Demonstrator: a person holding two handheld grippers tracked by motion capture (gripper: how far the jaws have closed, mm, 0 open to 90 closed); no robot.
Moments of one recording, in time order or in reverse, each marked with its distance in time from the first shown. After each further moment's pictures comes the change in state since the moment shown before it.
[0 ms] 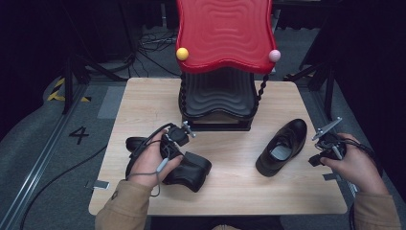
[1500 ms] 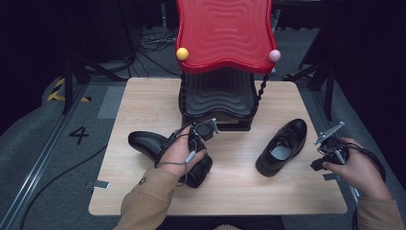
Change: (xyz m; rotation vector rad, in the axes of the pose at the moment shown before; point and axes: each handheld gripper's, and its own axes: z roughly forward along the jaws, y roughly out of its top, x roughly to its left) left arm -0.006 0.060 0.040 0.033 0.048 0.049; right arm 0.002 -0.014 0.003 0.006 0.010 0.015
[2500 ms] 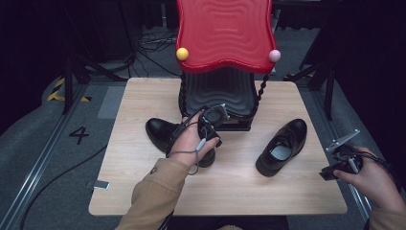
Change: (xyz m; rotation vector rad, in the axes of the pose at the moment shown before) left arm -0.005 0.030 -0.022 -0.110 0.020 -0.035; right arm -0.002 -0.034 -0.005 -0.018 0.020 0.060
